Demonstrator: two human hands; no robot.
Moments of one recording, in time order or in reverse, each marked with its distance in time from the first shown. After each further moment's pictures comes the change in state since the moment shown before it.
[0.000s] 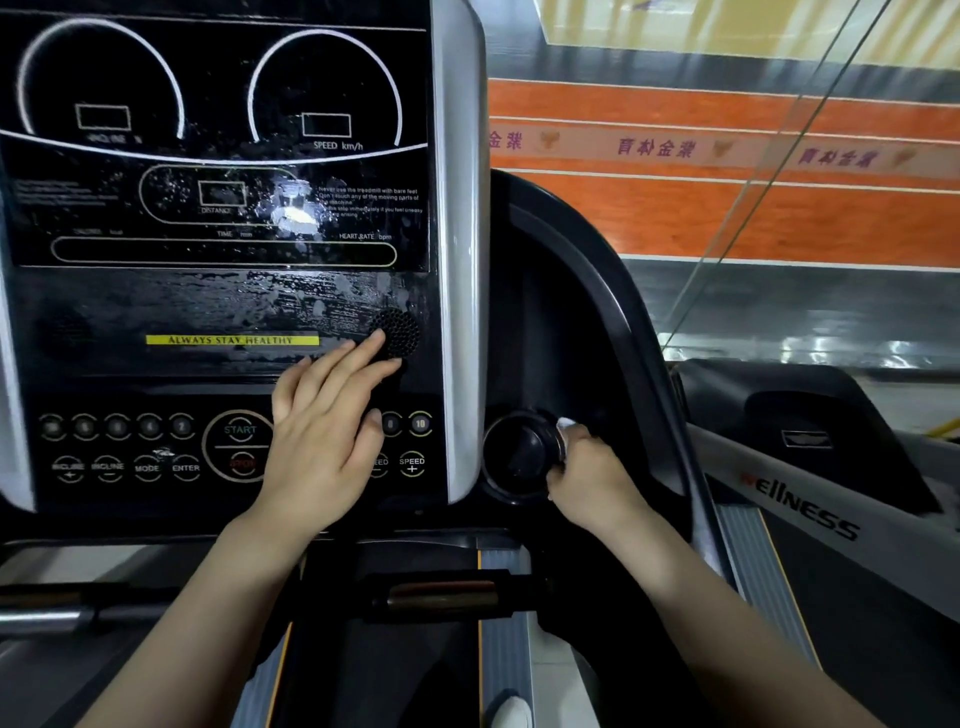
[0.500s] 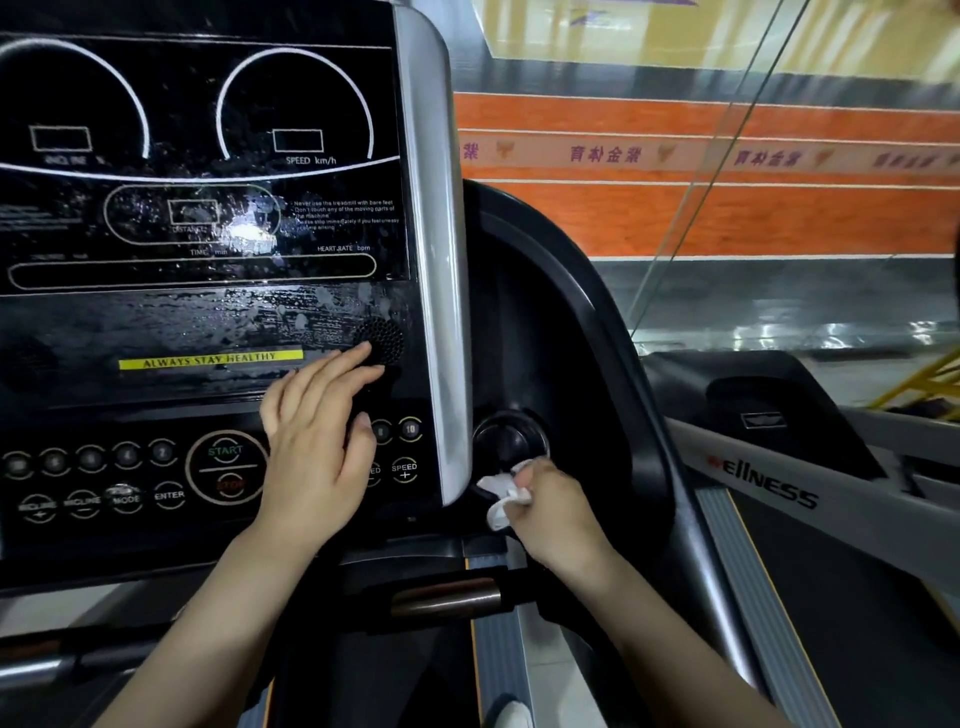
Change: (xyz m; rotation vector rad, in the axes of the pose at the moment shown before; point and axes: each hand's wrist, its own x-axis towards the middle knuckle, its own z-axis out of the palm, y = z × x) left_hand 0.000 0.003 0.002 -0.180 0.129 0.018; right_hand -0.044 -0.020 0.032 0.183 0.073 0.008
